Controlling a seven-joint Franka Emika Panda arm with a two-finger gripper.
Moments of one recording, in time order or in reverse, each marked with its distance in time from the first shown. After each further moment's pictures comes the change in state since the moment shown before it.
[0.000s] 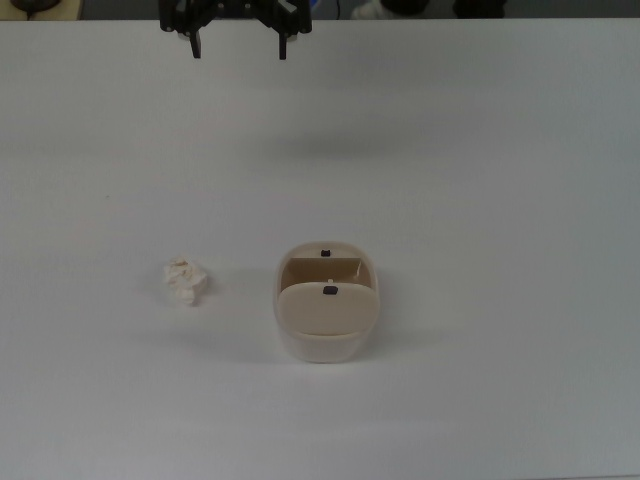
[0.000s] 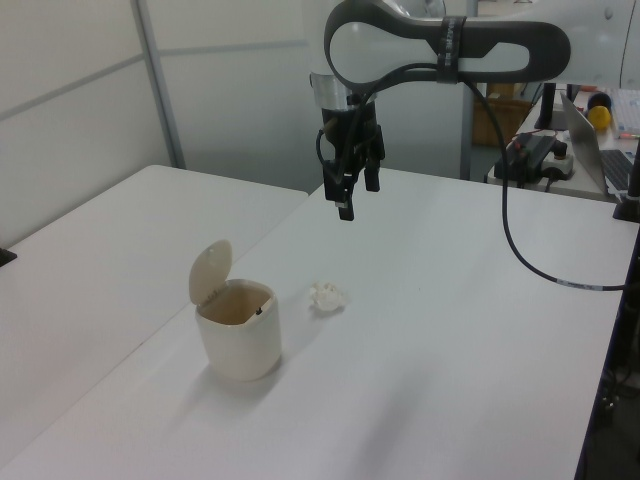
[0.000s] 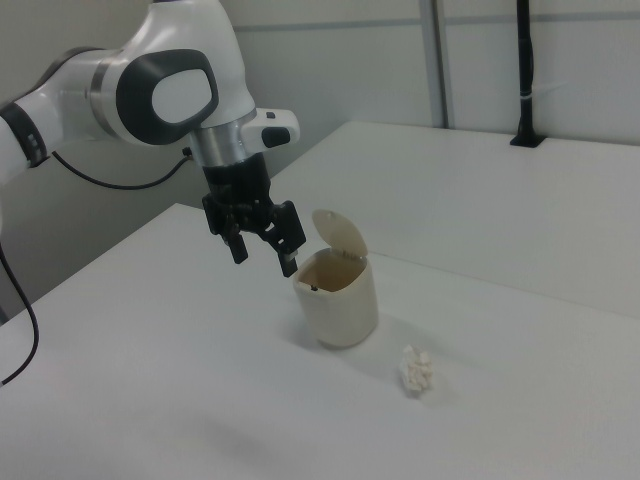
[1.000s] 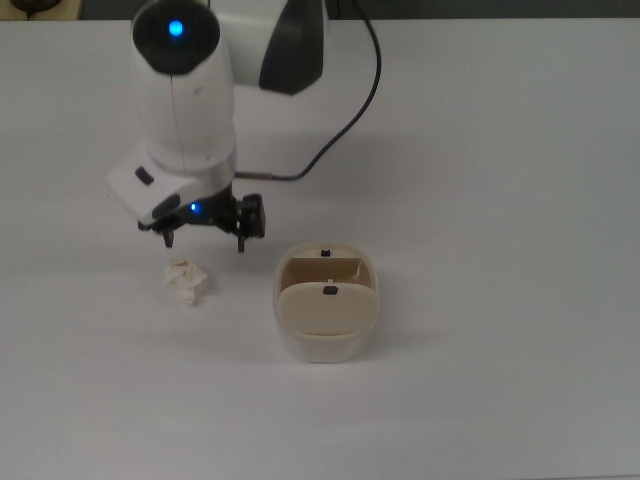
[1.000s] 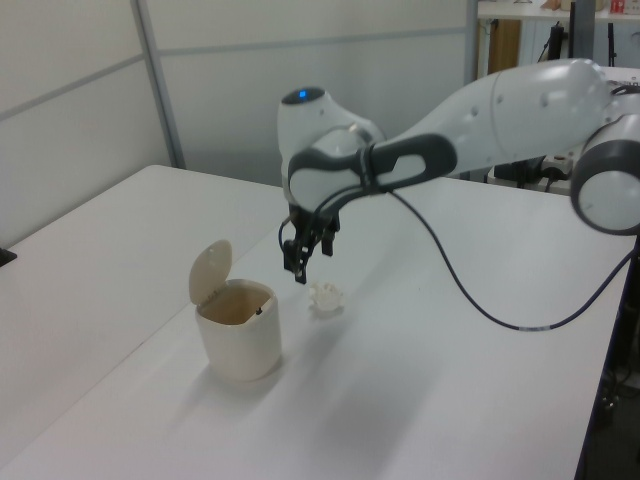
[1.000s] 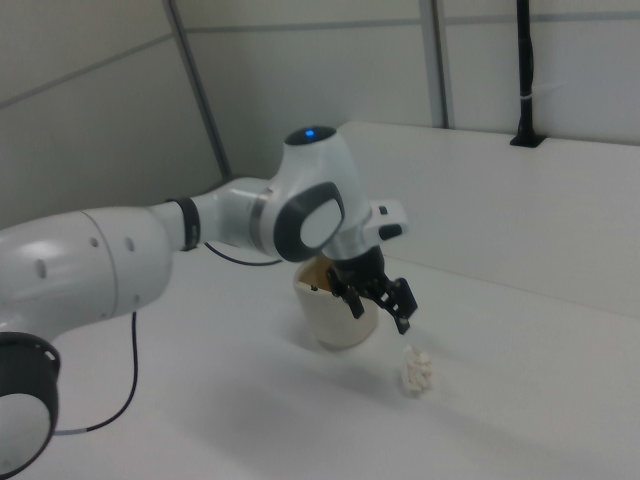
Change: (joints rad) arm -0.081 0.372 -0.011 -0.029 0.005 0.546 -0.001
